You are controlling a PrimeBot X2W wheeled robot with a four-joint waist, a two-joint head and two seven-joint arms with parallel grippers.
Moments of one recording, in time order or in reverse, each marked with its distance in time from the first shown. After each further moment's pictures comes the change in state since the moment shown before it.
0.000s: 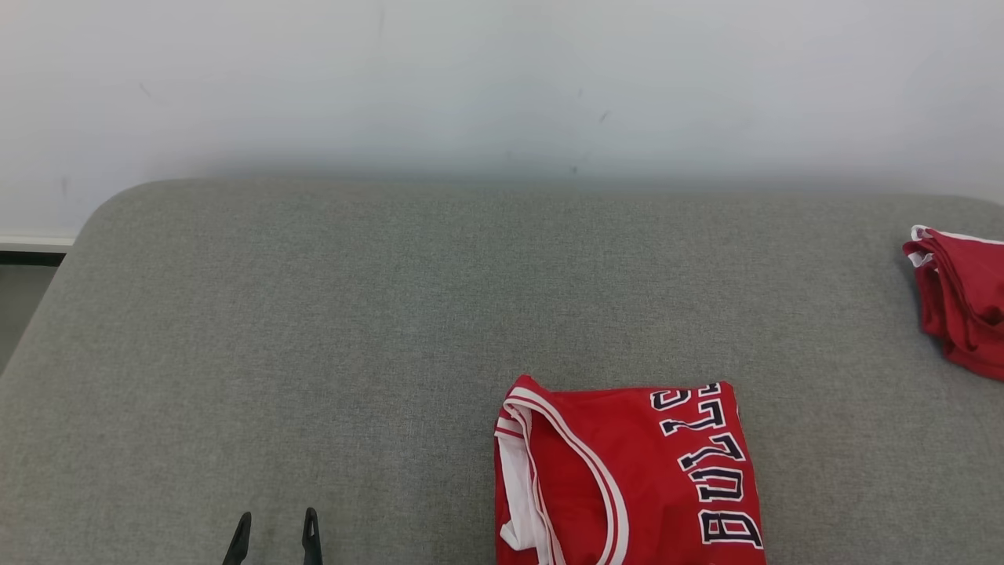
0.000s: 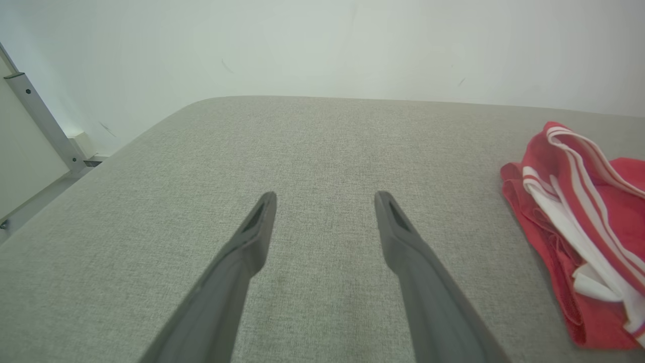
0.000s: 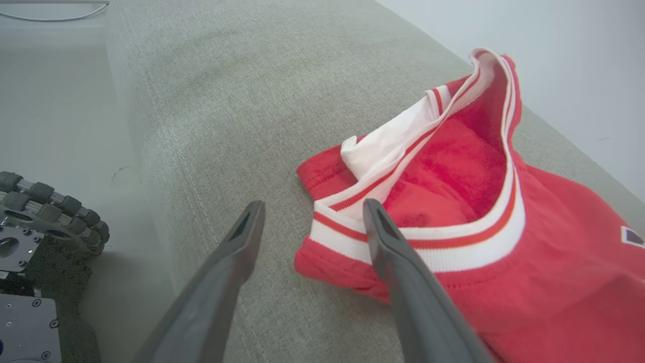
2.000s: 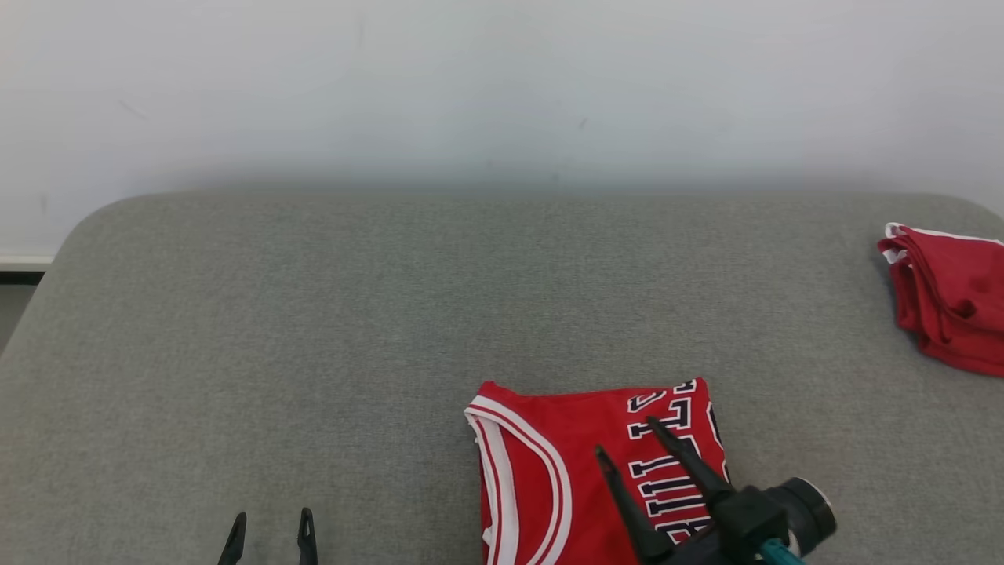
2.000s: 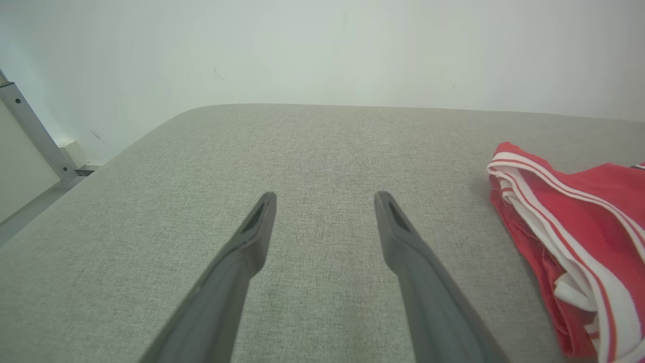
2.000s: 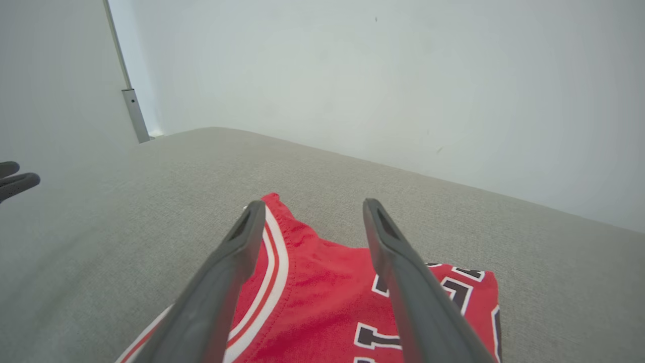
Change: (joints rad) left arm 0.004 0.000 0.005 -0.008 0.001 0.001 0.000; right arm -0.061 0.131 -0.314 -0.045 0.212 0.000 -0.094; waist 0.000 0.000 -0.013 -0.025
